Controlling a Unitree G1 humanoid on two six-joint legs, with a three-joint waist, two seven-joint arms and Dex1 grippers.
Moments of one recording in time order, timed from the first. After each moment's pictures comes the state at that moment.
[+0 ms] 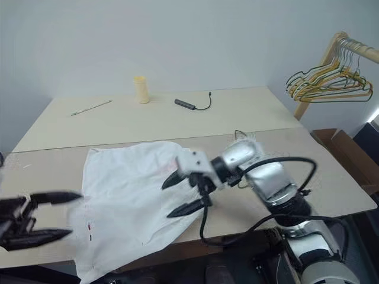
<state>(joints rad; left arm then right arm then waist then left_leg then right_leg) 0.30 0.99 0.74 -0.42 -1.08 0.64 -1.40 -0.71 -0.56 0.30 -0.30 0.36 0.71 1.37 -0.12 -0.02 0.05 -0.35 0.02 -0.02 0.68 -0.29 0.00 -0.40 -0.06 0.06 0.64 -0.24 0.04</state>
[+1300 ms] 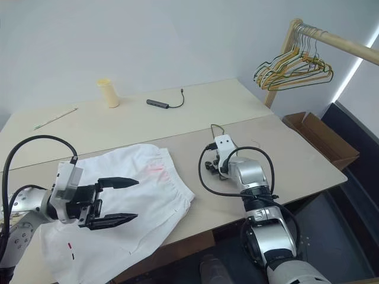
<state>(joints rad) 0.06 0.82 0.22 -0.44 -0.73 0.41 -1.24 -0.74 -0.17 0.03 0.42 0.07 0.95 0.29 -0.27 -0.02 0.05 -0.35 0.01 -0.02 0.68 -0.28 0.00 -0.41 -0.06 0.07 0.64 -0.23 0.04</state>
